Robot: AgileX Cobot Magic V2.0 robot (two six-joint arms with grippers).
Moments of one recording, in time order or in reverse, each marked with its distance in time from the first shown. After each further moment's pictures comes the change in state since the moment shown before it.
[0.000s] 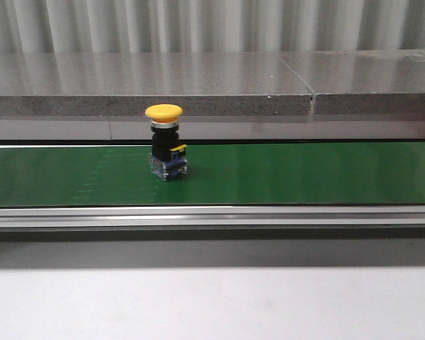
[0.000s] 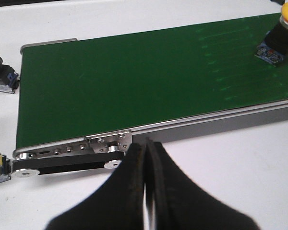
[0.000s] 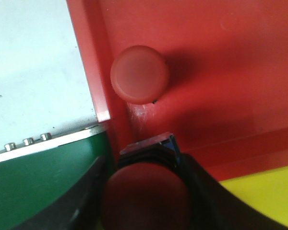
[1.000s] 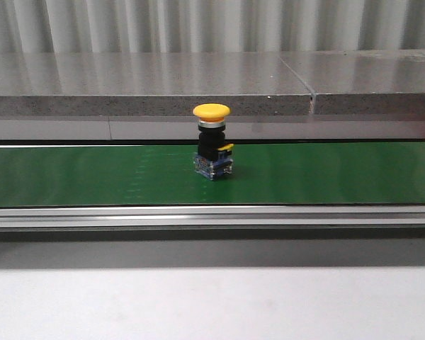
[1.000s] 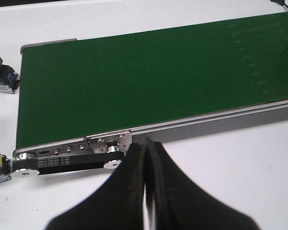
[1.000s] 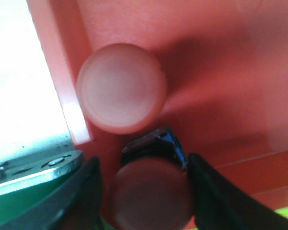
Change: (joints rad) left arm 0.000 0.000 0.000 0.000 0.000 0.000; right arm 0.000 0.119 0.000 -0.002 -0.062 0.024
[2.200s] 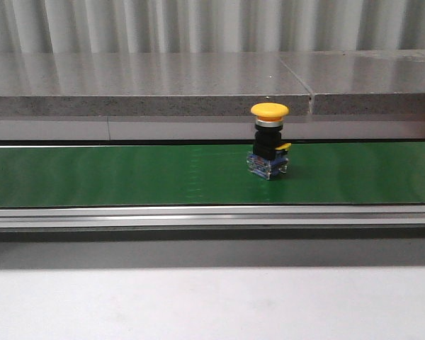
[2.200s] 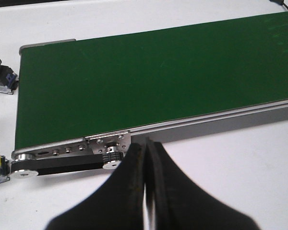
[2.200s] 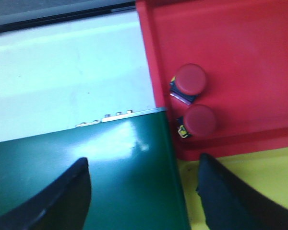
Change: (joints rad) left arm 0.000 0.000 0.000 0.000 0.000 0.000; right arm 0.119 -0.428 0.000 0.009 0.180 0.001
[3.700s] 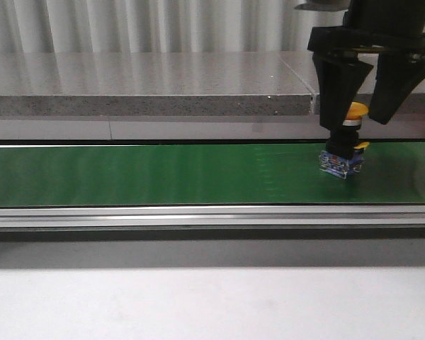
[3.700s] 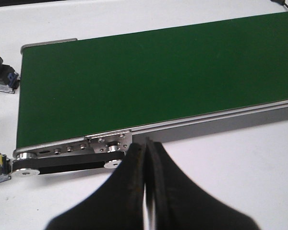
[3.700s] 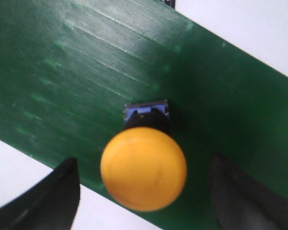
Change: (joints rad) left arm 0.000 0.000 0.000 0.000 0.000 0.000; right arm 0.552 0.237 0.000 0.005 0.132 -0.135
